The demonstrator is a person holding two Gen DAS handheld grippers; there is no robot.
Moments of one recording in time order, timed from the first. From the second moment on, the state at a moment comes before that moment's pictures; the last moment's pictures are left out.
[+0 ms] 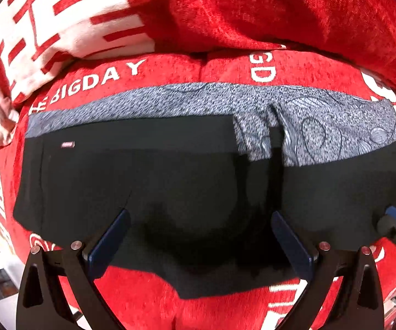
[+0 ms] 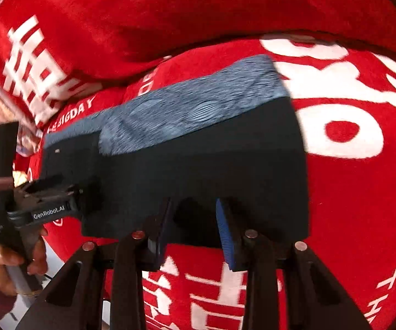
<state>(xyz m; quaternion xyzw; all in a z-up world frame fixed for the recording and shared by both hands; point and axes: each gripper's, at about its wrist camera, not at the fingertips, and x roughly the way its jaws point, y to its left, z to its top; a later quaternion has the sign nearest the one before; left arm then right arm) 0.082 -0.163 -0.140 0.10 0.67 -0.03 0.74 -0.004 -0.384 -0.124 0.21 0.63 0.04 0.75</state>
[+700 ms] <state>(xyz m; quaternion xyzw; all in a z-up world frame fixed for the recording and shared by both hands) 0.039 -0.203 -0.118 0.07 0.67 -0.03 0.74 -0.047 -0.381 -0.095 0.19 0.65 0.06 0.73</state>
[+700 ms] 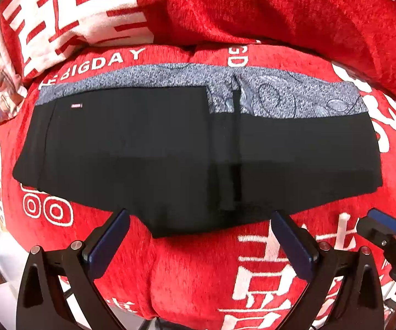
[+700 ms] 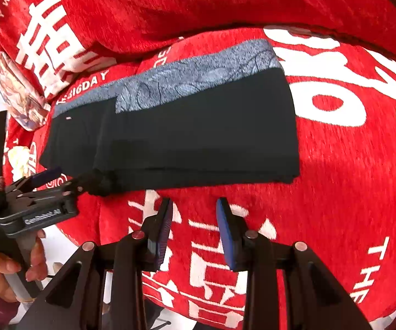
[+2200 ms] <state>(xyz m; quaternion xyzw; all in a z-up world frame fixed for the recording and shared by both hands) 0.053 0.061 -0.158 -0.13 0.68 0.00 0.72 0.014 -0.155 -0.118 0.08 0.71 0.06 0.70</state>
